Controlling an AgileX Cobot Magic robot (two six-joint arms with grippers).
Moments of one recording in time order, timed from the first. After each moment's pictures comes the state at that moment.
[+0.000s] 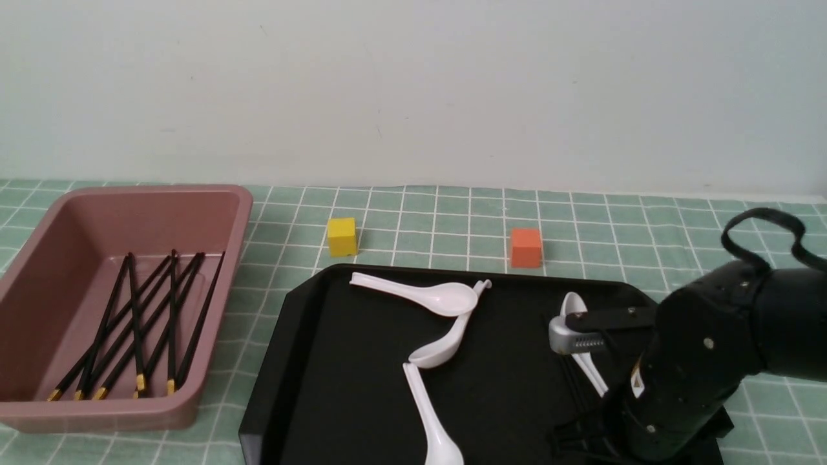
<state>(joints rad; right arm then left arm) 0.52 1.69 -0.87 0.06 0.66 0.42 0.00 -0.01 0.03 -0.04 0.39 -0.29</state>
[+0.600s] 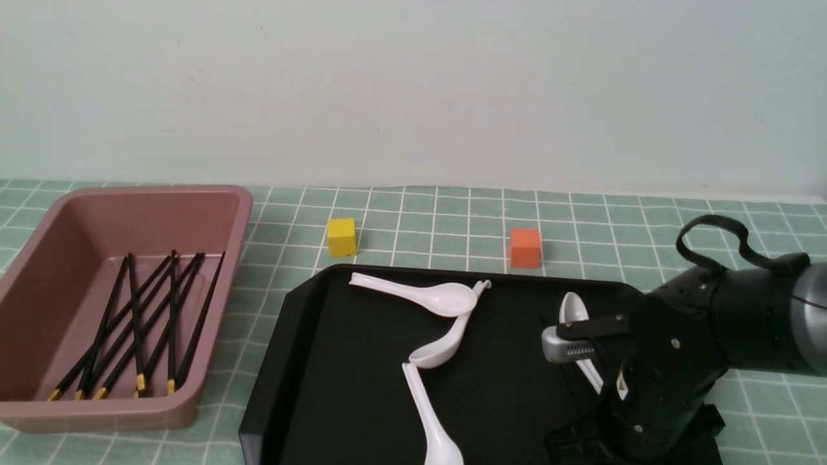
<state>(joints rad) 0.52 1.78 -0.91 0.02 0.69 0.43 0.00 -0.01 0.03 -0.04 0.39 -0.29</state>
